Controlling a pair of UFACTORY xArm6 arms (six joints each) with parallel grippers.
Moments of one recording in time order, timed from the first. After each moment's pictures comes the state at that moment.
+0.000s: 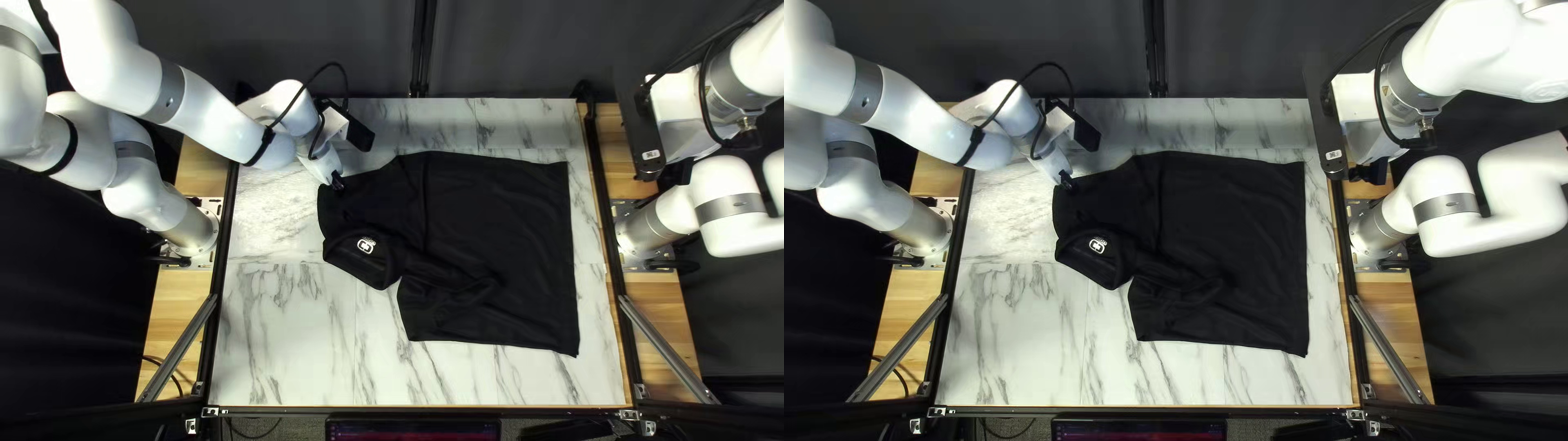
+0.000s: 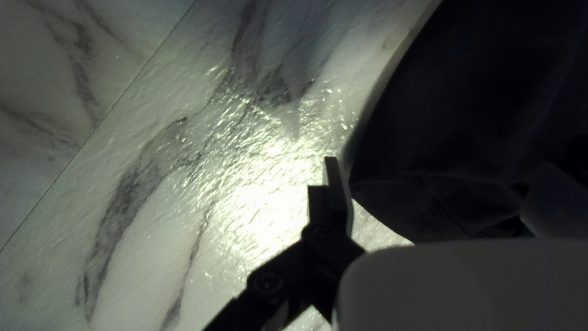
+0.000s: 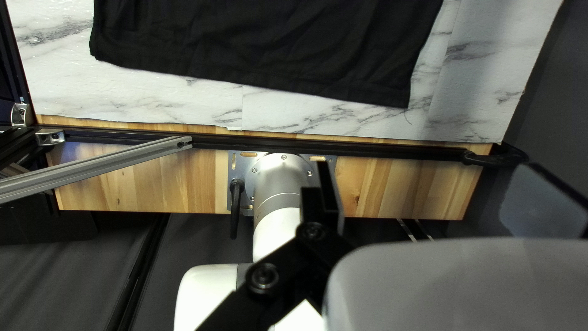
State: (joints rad) left arm 0.39 -0.15 -0.38 -0.41 0.46 -0.07; right arm 0.07 -0.92 -0.88 -0.10 1.76 -0.08
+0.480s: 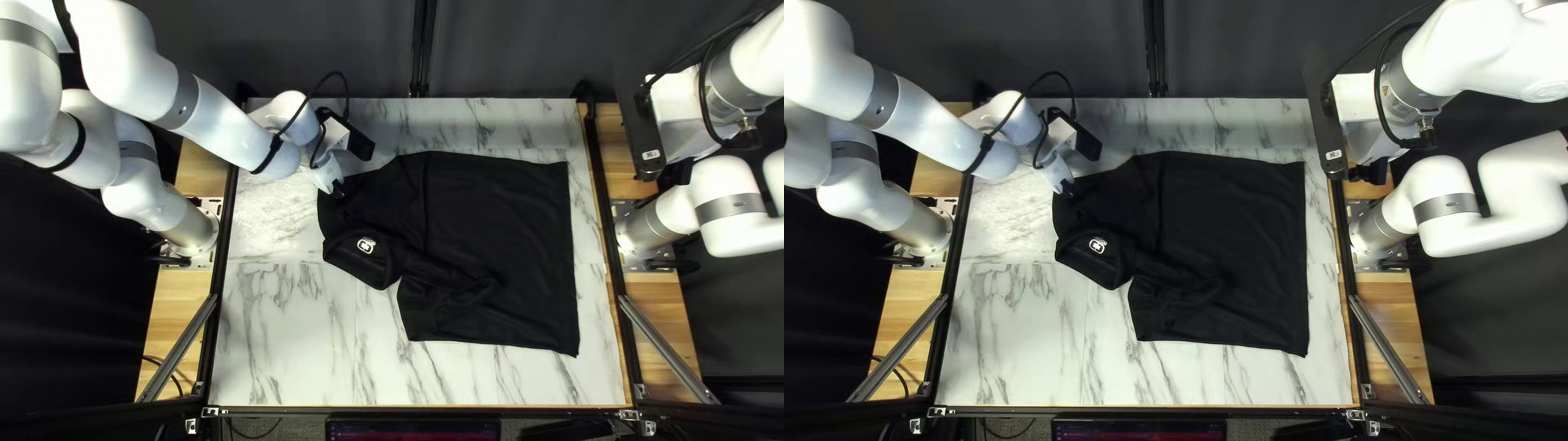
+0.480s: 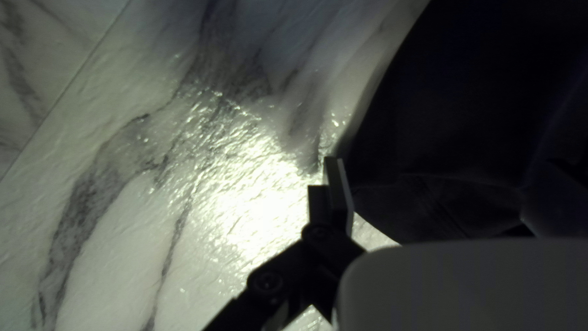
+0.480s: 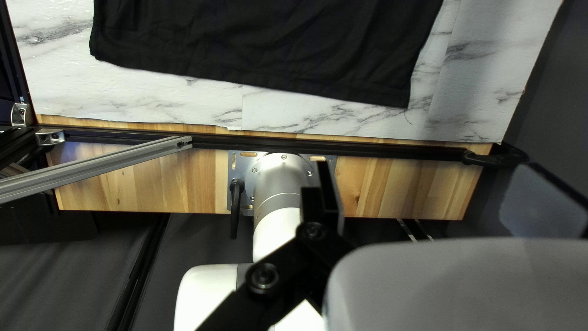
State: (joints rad) left arm 0.35 -0.10 -0.38 -0.47 0.42 -0.04; right arm 0.07 -0.92 -0.88 -0.10 1.76 -0.08
